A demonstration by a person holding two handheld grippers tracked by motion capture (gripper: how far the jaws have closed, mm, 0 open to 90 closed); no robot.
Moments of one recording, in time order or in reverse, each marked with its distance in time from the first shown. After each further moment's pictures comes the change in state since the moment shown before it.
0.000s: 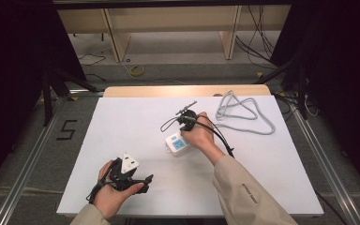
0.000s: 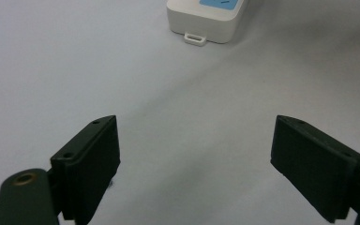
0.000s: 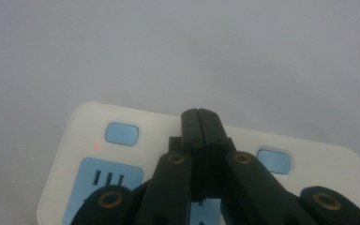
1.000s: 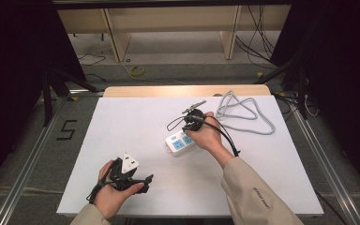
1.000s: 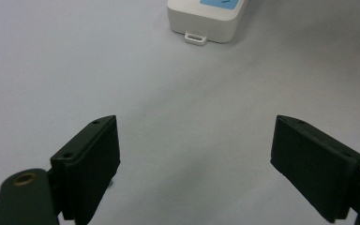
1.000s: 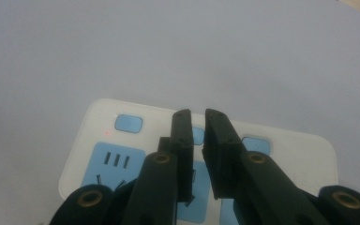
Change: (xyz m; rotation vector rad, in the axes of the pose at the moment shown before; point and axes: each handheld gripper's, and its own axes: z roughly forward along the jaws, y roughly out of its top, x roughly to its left) left arm 0.000 0.000 0.001 0.002 0.004 0.002; right arm -0.009 -0.011 -0.023 -0.079 0.042 0.016
